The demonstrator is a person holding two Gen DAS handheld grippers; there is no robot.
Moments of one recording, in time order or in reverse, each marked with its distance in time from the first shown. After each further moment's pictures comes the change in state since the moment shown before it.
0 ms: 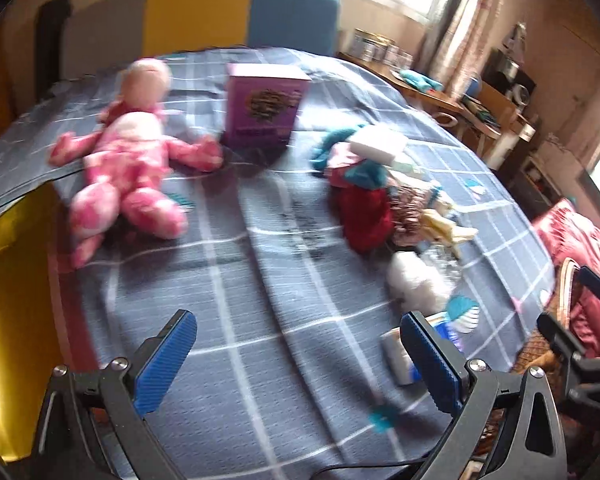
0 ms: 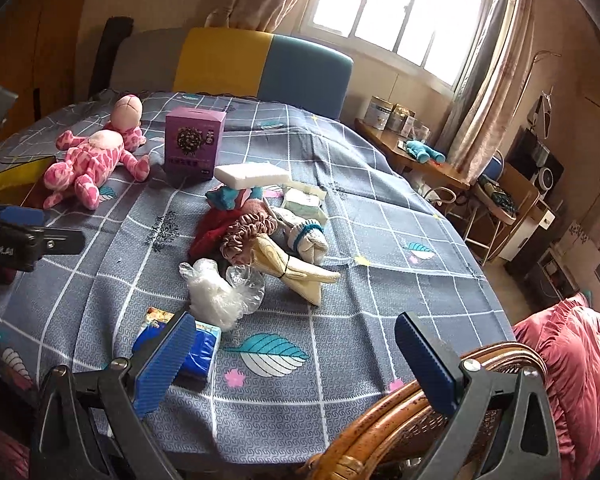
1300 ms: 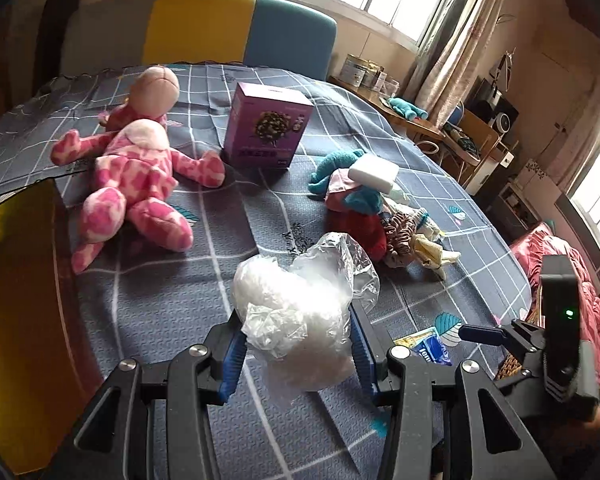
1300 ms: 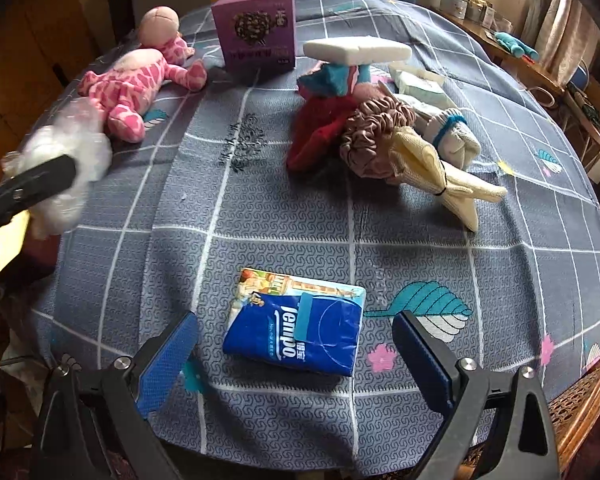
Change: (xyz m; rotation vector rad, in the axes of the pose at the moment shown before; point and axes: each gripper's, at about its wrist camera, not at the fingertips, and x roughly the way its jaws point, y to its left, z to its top) left arm -0.035 0.055 -0.014 -0.068 -0.097 -0.073; right arm 0.099 0.063 0.000 0.088 0.399 0.315
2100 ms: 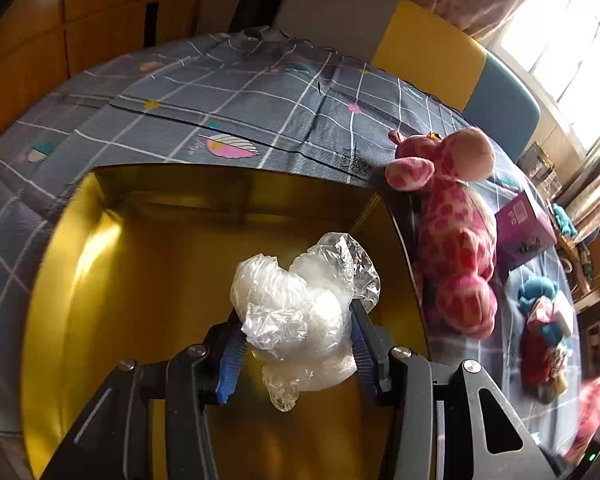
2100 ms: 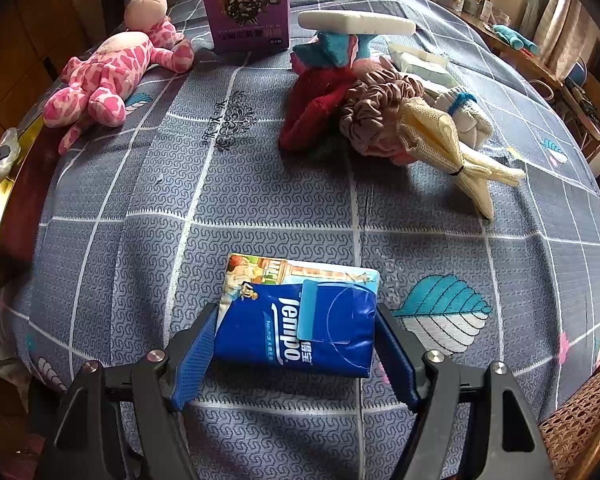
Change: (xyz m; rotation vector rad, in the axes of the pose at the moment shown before) left arm -0.038 0.238 0.020 -0.484 -0.028 0.393; right arm 0.027 -0.002 -0.003 -0.002 0.022 -0.004
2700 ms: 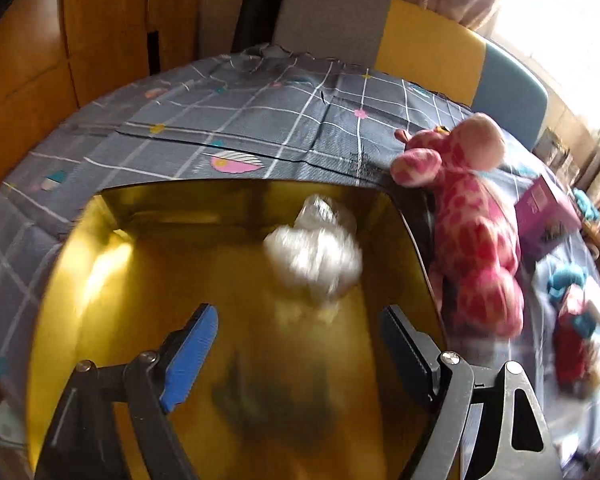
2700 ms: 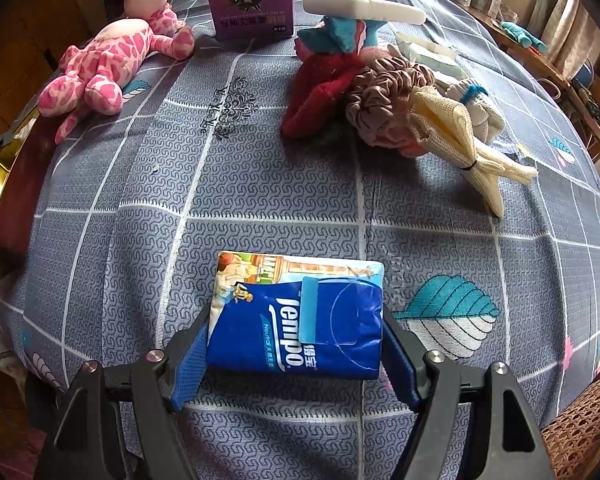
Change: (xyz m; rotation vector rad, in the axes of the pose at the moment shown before) left arm -0.002 -0.018 -0.020 0.105 -0.087 0.120; right arm 0.014 0.007 0.007 -0.017 0.027 0.000
